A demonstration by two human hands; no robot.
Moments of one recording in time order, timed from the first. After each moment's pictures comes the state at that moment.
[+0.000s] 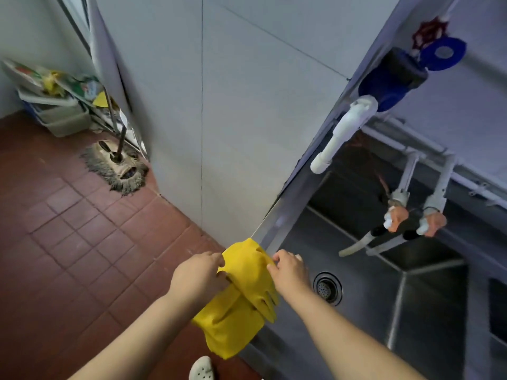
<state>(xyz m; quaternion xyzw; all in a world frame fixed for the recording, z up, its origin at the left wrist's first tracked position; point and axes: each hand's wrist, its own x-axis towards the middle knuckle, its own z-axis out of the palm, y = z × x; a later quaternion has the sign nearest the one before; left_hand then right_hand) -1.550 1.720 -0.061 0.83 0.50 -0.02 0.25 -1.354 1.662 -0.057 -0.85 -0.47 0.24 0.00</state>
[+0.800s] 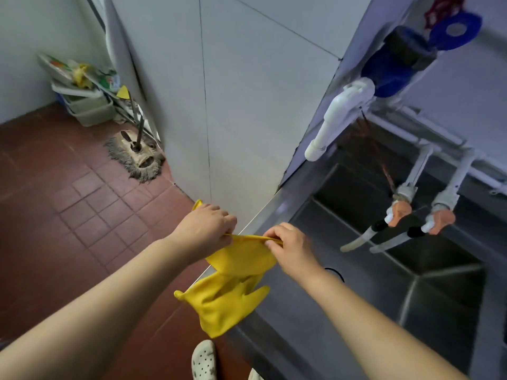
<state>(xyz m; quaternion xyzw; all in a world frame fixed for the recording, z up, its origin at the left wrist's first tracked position) -1.521 1.750 -0.006 0.93 0.34 -0.01 0.09 -1.320 1.662 -0.019 -0.71 -0.63 0.26 0.18</state>
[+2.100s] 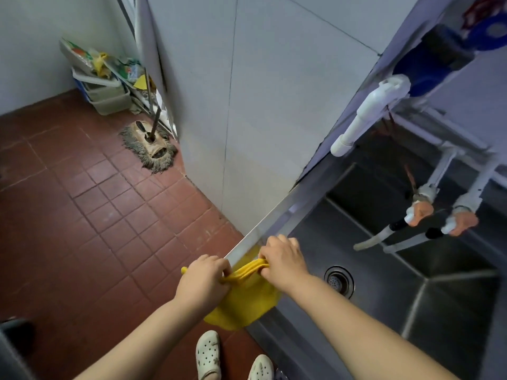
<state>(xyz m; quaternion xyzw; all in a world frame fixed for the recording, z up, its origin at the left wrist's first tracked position) -1.564 1.651 -0.060 0.80 0.52 0.02 0.28 -1.369 1.647 -0.052 -0.66 -0.73 0.17 -0.05</state>
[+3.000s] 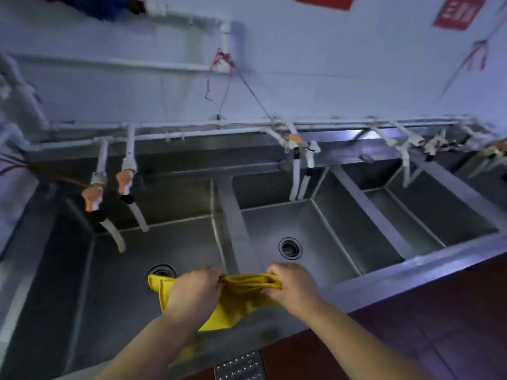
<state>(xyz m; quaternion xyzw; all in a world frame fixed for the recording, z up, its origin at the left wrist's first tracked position) -1.244 1.357 0.040 0.98 0.10 0.02 0.19 -1.155 1.154 0.038 -0.93 -0.32 0.09 0.18</state>
